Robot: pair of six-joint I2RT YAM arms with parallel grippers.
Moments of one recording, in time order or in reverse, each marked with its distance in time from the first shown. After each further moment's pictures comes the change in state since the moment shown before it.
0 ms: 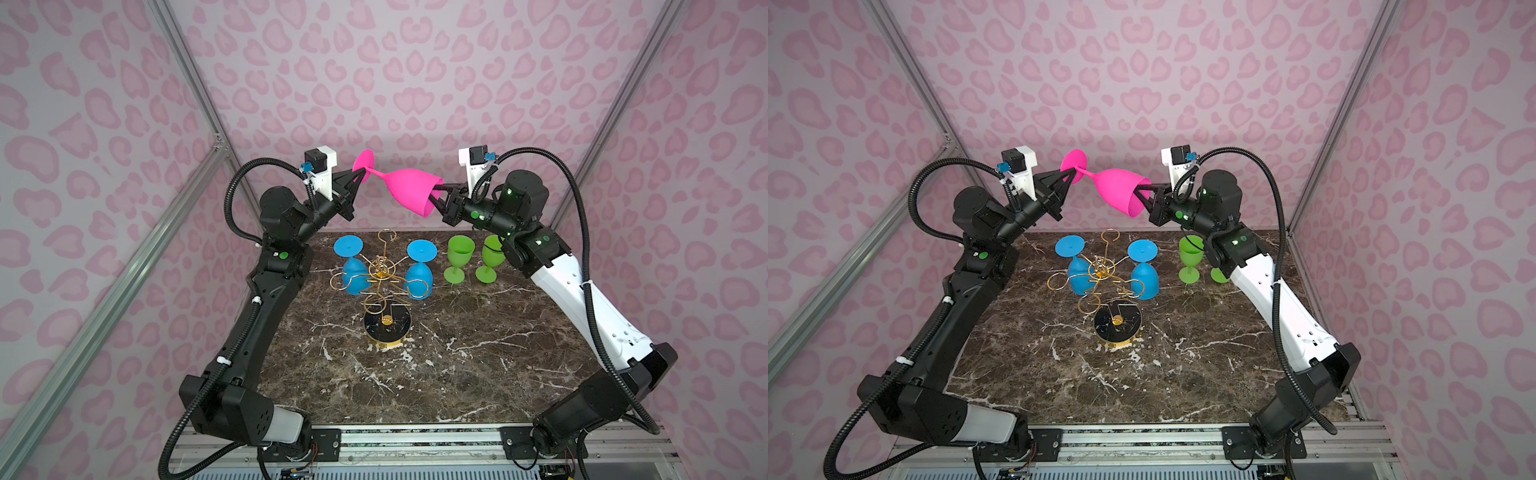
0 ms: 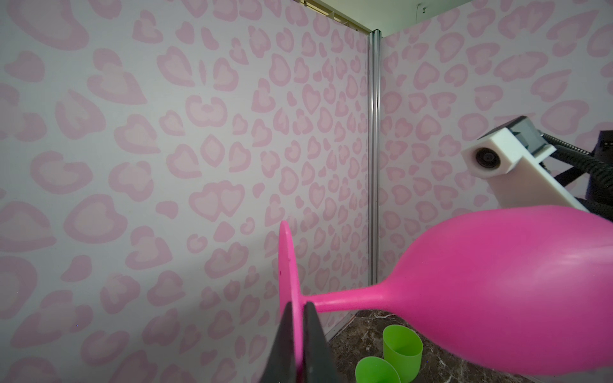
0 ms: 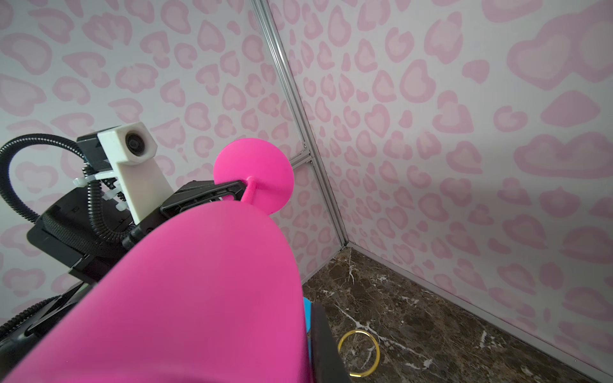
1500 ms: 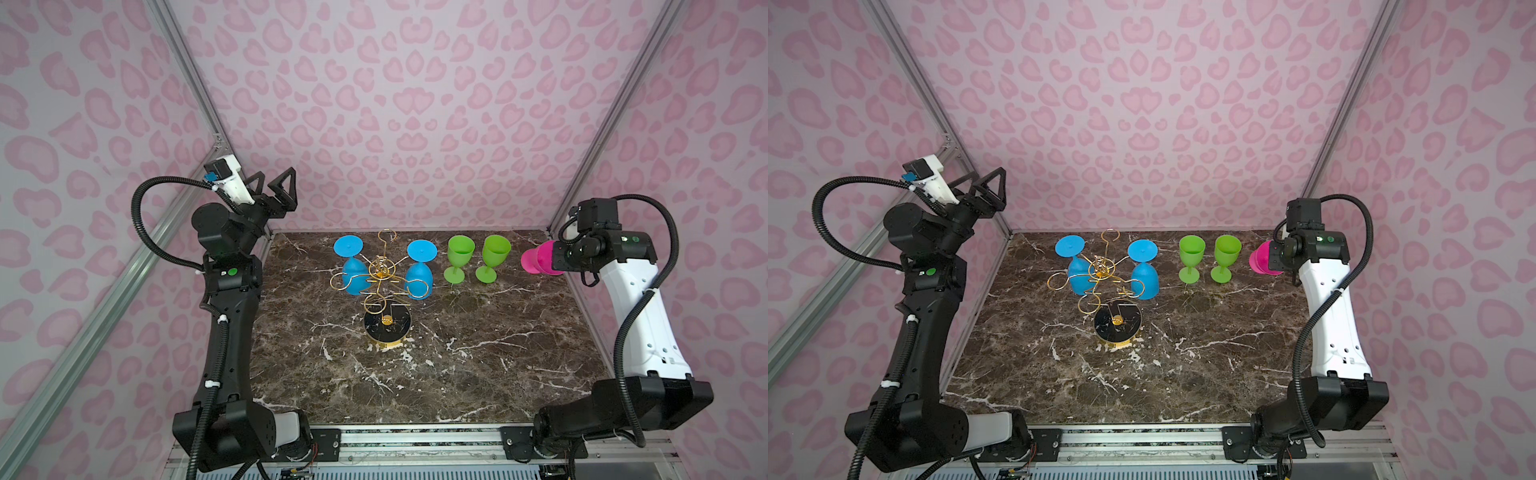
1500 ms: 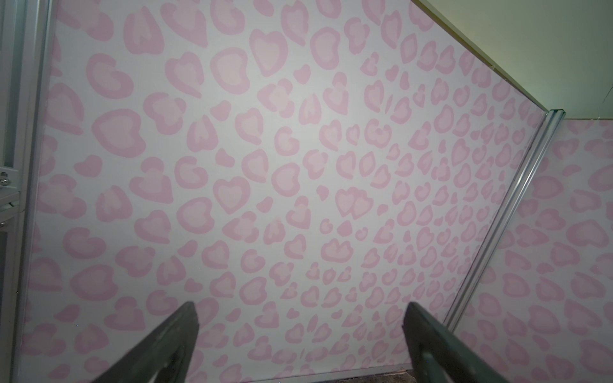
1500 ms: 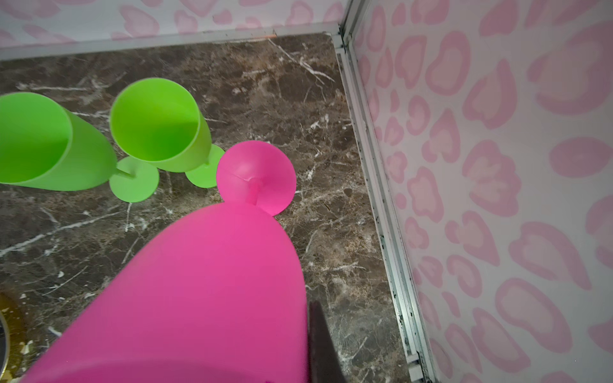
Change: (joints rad) left arm 0.408 -0.120 -0.135 -0.006 -0.077 -0.359; right arm -0.592 -0.099 -0.087 -1.045 0.676 -0.367
